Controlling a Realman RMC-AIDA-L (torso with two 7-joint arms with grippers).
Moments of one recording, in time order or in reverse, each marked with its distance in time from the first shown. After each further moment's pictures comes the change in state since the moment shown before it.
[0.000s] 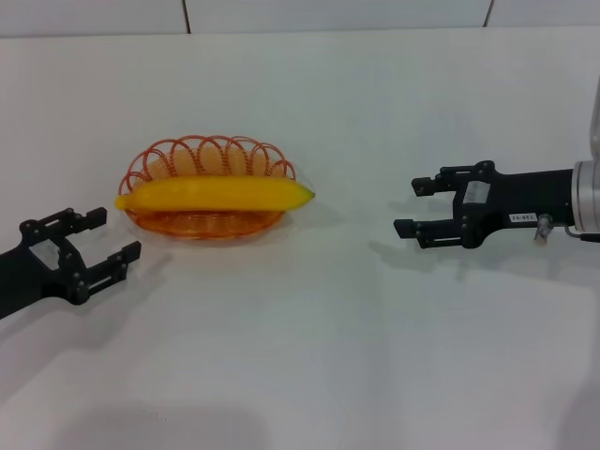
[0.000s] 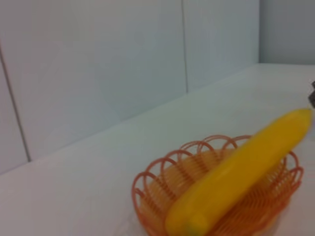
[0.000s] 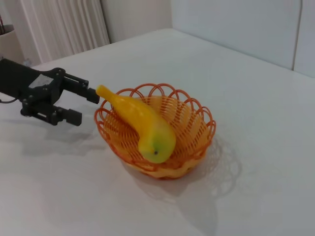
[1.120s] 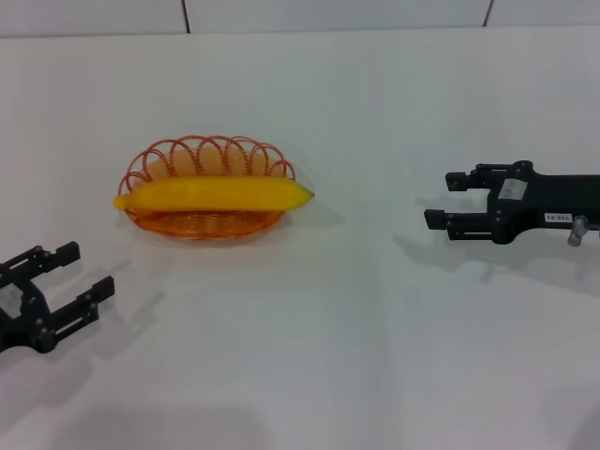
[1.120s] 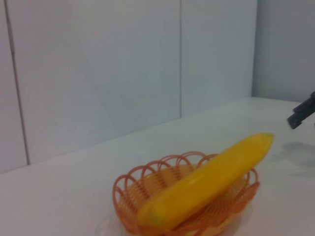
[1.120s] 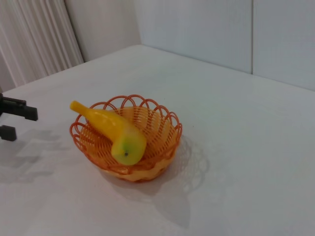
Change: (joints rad) left arm 0.143 0.005 -0.011 0.038 -0.053 0.181 -0.008; right arm -0.058 -0.003 0.105 -0.017 0.000 -0.039 0.012
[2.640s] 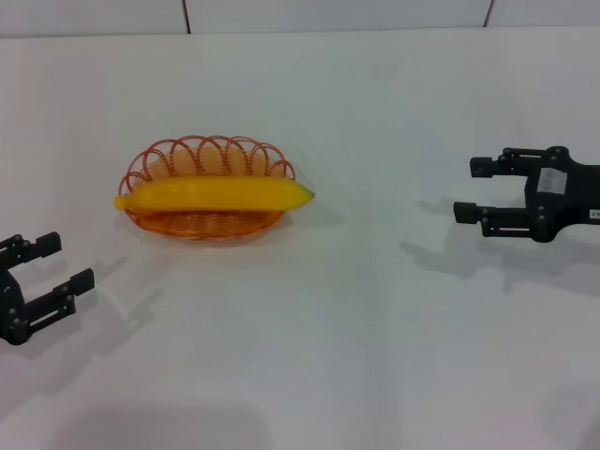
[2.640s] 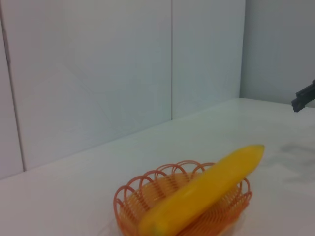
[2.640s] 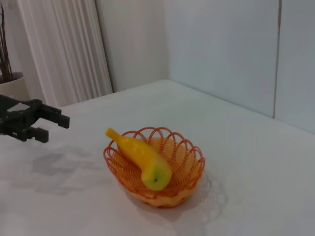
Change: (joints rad) left arm 0.033 -0.004 -0.002 0.205 0.061 0.062 -0.181; right arm -0.005 -0.033 0.162 0.007 -0.013 -0.206 -0.141
